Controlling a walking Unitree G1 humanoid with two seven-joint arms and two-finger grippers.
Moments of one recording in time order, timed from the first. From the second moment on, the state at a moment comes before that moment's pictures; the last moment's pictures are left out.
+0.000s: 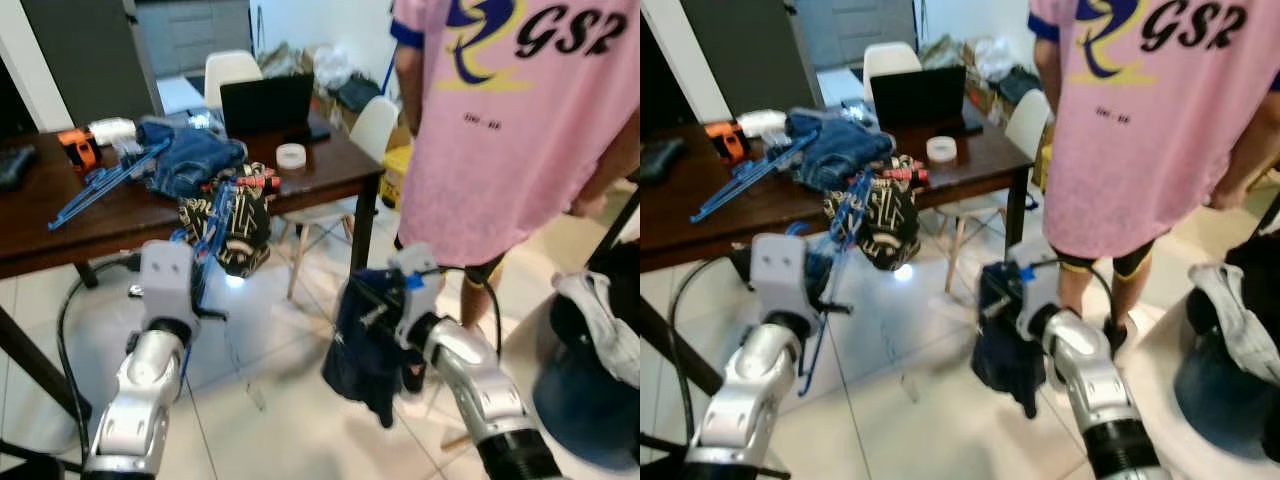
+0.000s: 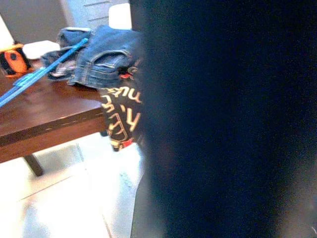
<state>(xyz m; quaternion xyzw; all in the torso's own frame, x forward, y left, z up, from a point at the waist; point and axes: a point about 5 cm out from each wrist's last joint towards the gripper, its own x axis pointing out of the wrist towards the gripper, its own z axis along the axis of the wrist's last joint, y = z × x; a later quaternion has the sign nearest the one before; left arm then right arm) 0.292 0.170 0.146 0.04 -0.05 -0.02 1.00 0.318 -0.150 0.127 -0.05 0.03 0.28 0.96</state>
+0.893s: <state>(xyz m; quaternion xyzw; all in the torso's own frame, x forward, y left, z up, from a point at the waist) 0.306 0.160 0.220 0.05 -0.17 -0.03 0.98 0.310 -0.078 0.228 -0.01 -0.14 0.48 0.86</state>
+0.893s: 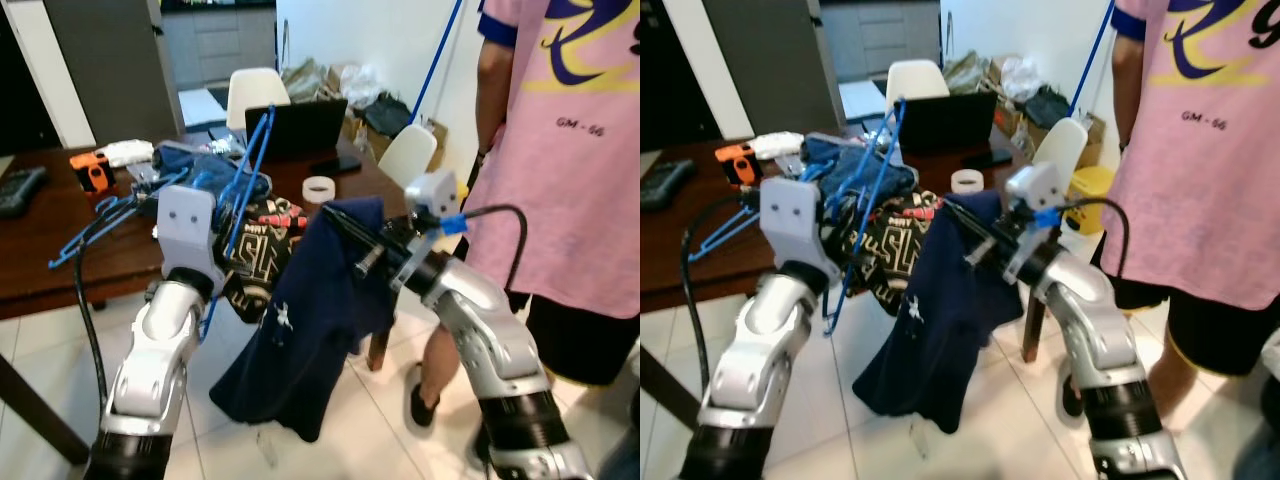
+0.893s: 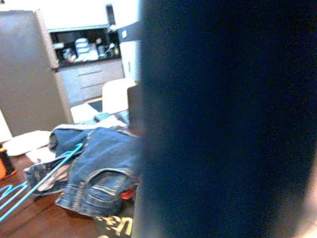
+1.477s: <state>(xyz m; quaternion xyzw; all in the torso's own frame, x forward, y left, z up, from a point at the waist) 0.307 0.166 0.241 0.06 -0.20 -0.01 0.98 0.305 -0.064 0.247 0.02 -0.17 0.51 0.84</state>
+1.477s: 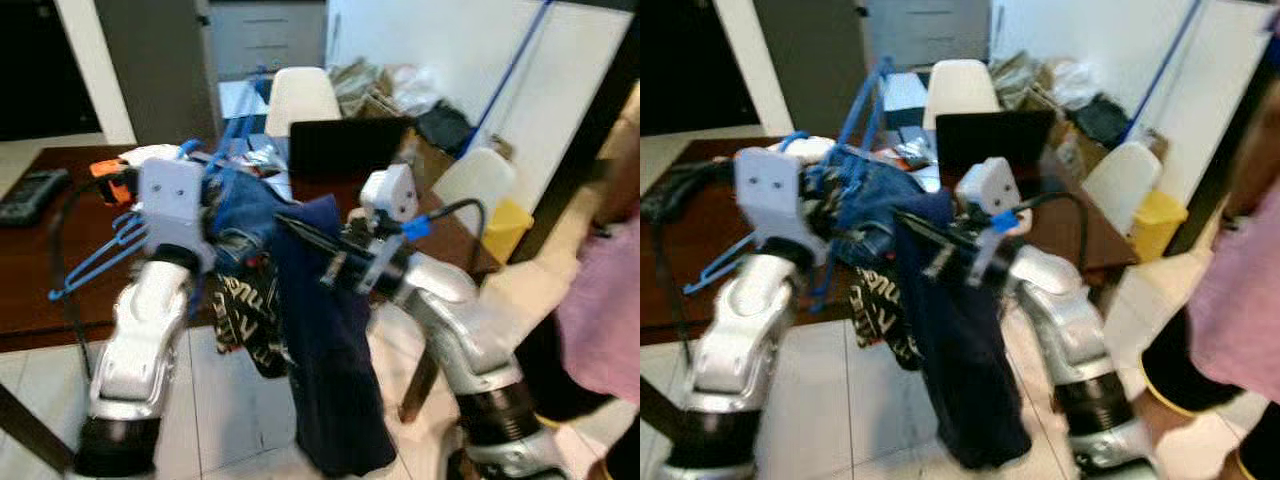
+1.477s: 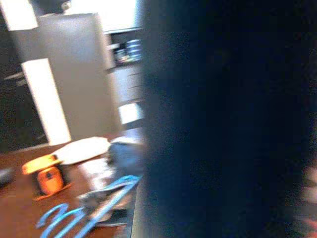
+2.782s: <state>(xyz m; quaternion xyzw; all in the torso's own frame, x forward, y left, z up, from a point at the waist) 0.301 0.180 0.273 0.14 -0.27 0.11 0.95 0.364 -0.040 0.331 -0.15 -0.21 0.39 0.88</state>
